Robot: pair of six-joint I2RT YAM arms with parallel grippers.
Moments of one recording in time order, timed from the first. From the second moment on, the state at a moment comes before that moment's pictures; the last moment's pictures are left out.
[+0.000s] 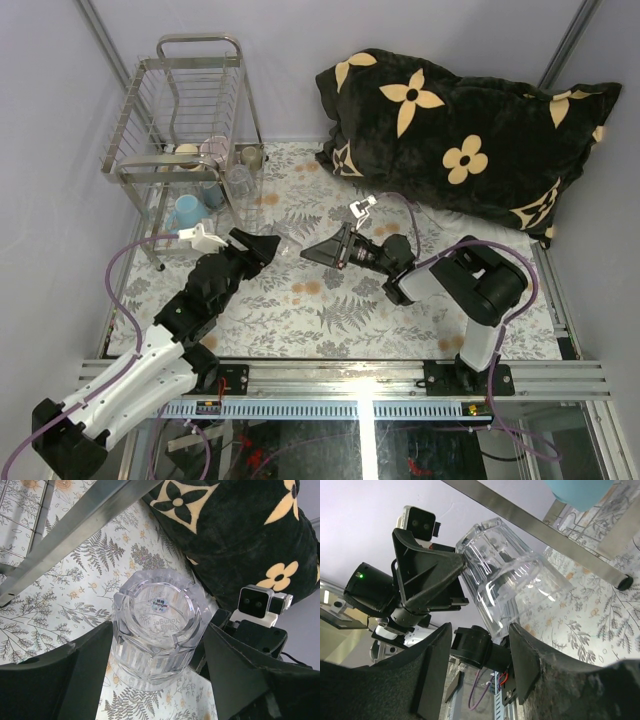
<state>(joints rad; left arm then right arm) -0.63 0.63 0.44 -0.05 -0.33 -1.02 0.71 1.81 0.58 1.47 -0.56 1.25</state>
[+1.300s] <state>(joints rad) -0.65 0.65 0.49 -0.03 -0.23 -1.04 0.80 1.76 0.53 1.54 -0.45 1.24</state>
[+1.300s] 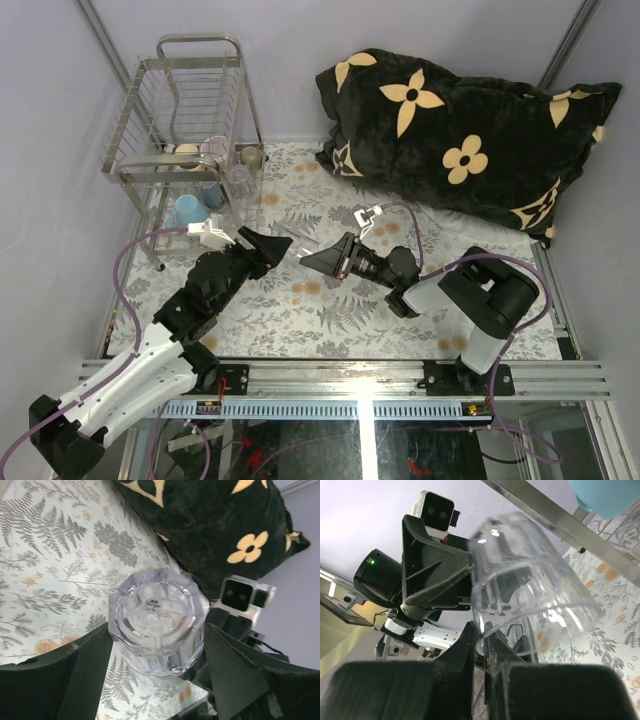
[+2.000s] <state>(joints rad) -0.64 0.64 0.52 -0.05 -0.30 -0.86 0.69 1.30 0.40 0.79 -0.20 0.87</state>
